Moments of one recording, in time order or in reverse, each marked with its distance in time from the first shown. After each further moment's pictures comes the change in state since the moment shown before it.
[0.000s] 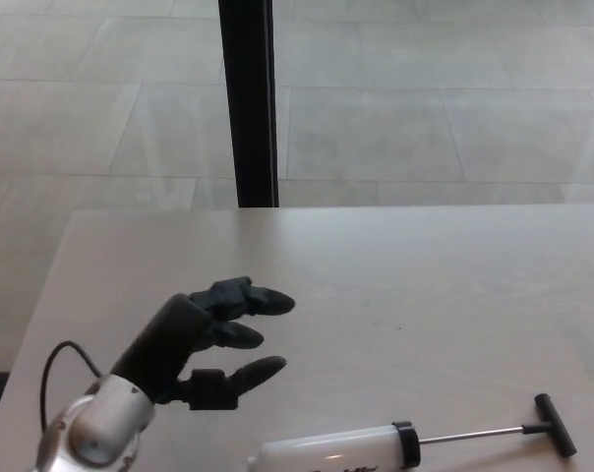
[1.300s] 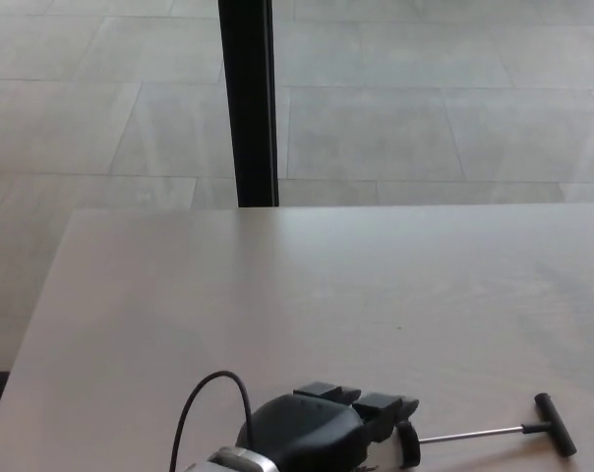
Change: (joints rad) left_arm 0.029 0.015 -0.486 -0.279 0.571 0.296 -0.173; right_arm -0.029 0.000 0.088 -0.045 -0.054 0.004 0.000
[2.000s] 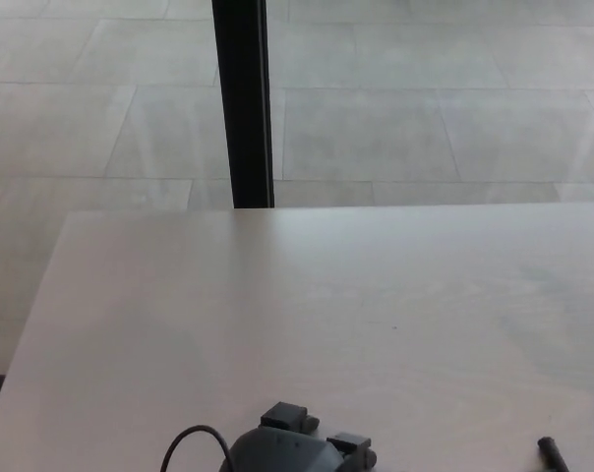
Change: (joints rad) left_arm 0.161 -0.063 -0.019 0.010 0.293 0.106 0.160; right_arm -0.003 0.046 0.001 -0.055 -0.016 0.009 -0.026
